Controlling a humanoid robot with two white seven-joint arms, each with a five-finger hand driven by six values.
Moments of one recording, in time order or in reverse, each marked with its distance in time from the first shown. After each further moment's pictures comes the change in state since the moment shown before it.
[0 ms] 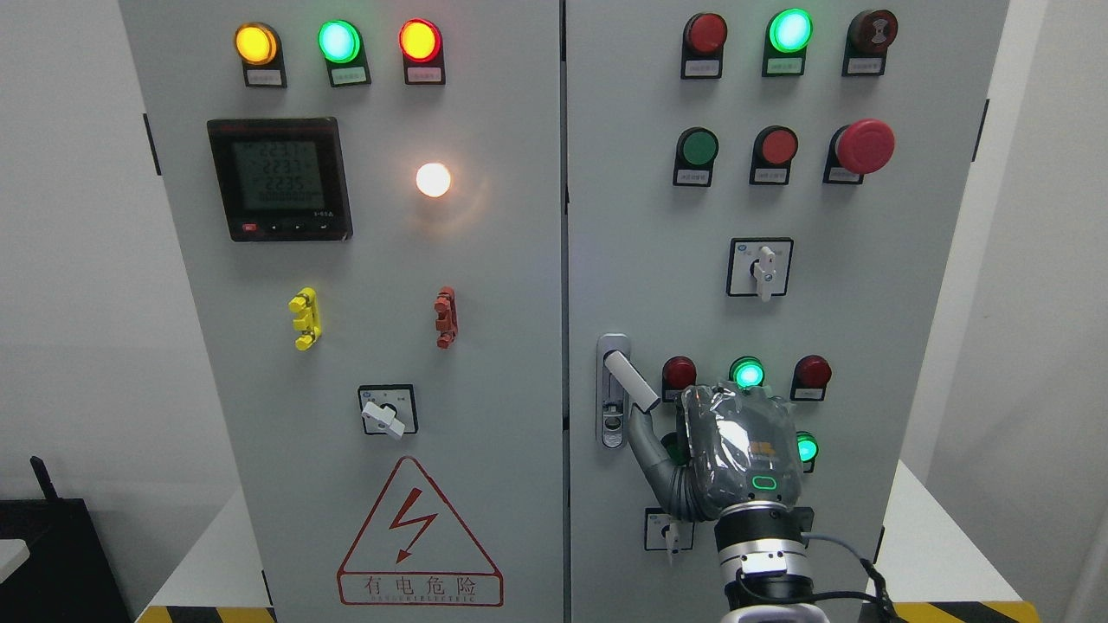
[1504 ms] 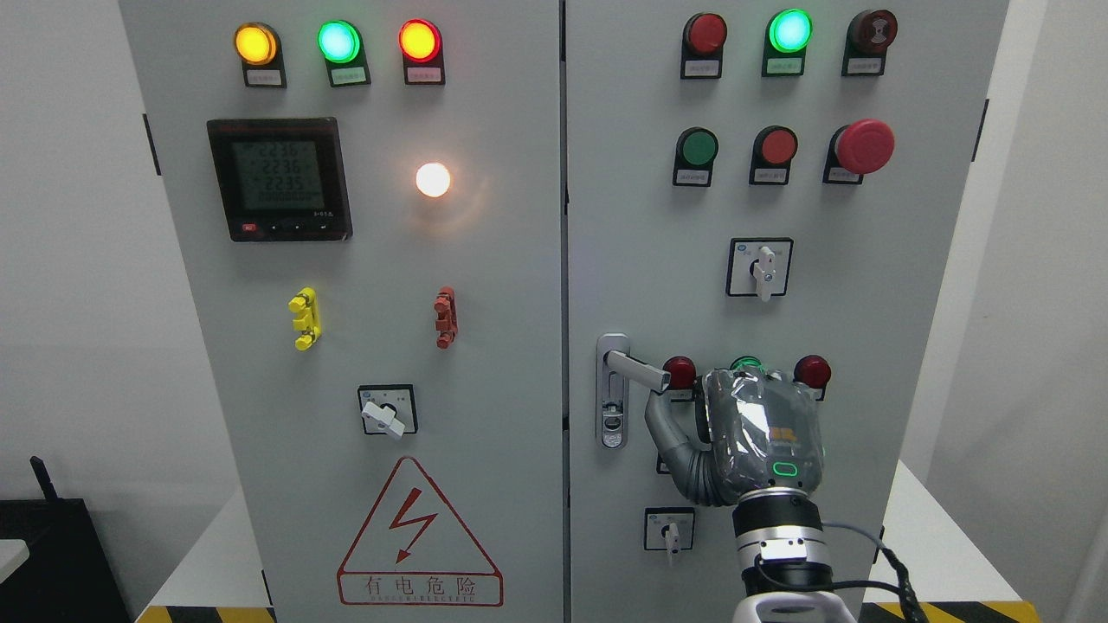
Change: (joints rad) left arm 0.000 0.000 0.000 0.000 0.000 0.000 0.000; right arm -0.023 -0.008 -0.028 -0.011 0.000 -0.001 0.002
